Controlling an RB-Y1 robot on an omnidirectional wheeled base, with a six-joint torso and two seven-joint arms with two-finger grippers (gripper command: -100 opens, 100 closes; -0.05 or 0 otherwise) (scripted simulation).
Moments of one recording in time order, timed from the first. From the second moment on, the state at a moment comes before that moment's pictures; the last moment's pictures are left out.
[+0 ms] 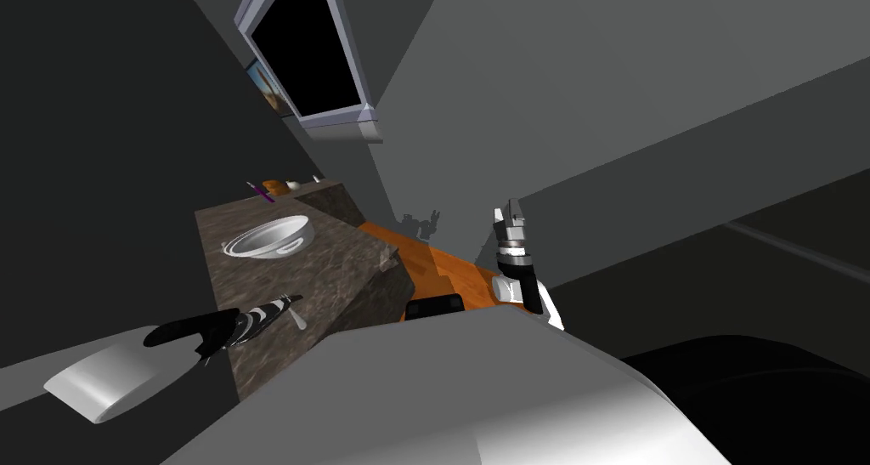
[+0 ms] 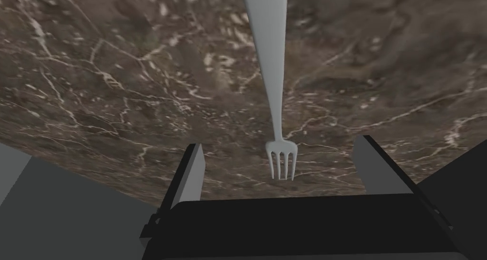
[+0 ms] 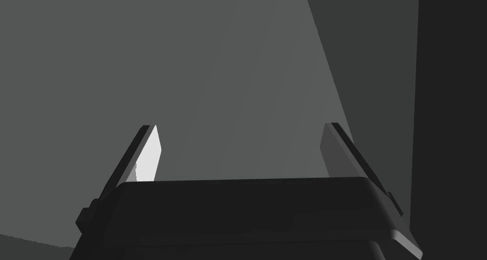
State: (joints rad) left arm 0.67 1.73 -0.33 -1.68 0.91 0.23 -0.05; right arm 0.50 -0.01 -0.03 -2.27 0.09 -0.45 0.00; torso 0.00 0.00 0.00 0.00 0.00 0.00
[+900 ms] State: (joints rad) left arm 0.77 1.77 -0.35 -1.66 1.00 0.27 -0.08; right arm 0.50 -0.01 -0.03 -2.27 0.09 -0.45 0.00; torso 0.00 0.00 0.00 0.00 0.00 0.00
